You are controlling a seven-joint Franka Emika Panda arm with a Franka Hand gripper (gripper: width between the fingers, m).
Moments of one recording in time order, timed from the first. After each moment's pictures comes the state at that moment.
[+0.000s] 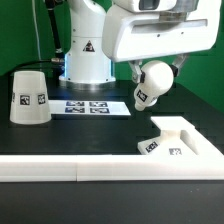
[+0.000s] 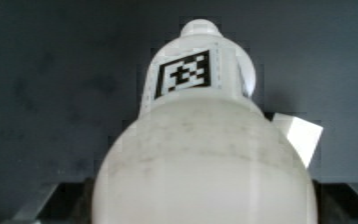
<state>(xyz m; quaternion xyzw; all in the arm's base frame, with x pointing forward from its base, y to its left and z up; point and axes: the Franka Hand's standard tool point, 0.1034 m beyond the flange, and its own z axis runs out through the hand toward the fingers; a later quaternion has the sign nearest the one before) 0.543 0.074 0.132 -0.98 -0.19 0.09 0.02</state>
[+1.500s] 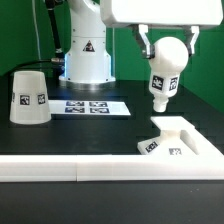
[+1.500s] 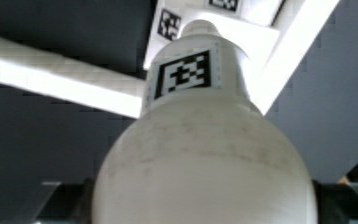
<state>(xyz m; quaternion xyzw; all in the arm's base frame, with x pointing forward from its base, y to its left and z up) 0.590 0.085 0.165 -0.97 -0.17 -0.15 0.02</state>
